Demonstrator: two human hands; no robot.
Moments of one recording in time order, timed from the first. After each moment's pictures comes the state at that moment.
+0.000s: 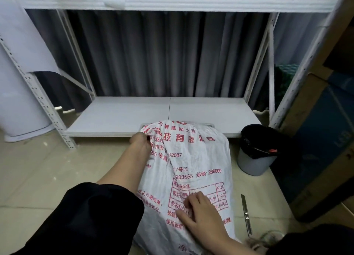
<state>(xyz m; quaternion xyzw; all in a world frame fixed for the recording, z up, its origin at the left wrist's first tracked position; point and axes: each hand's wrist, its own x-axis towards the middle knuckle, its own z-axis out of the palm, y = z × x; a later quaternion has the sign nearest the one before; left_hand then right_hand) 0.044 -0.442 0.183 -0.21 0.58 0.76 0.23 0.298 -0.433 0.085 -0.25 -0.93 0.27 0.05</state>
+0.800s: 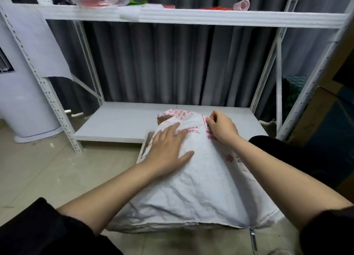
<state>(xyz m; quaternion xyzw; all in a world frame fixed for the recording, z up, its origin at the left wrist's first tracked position) 0.103 -0.474 0.218 0.52 0.84 0.14 -0.04 0.173 -0.285 0.235 -0.37 -0.85 0.29 0.22</state>
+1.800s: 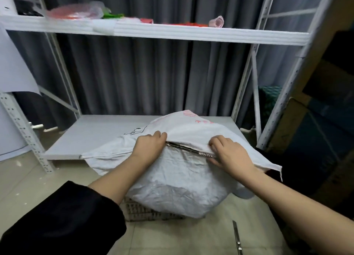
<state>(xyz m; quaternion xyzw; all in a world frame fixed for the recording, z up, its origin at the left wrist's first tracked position) 0.034 -0.389 0.208 0.52 0.81 0.01 -0.28 0.248 -0.234 0.216 -0.20 -0.96 -0.09 0.17</state>
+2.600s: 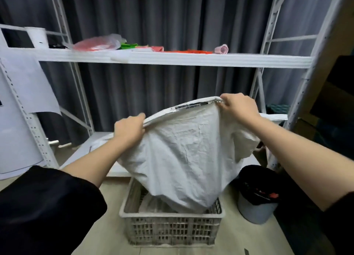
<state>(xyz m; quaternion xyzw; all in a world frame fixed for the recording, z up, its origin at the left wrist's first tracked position) -0.019 -0.418 0.323 0.36 0.90 0.10 -0.22 0.185 -0.193 0.386 -0.29 -0.91 -0.03 0.31</state>
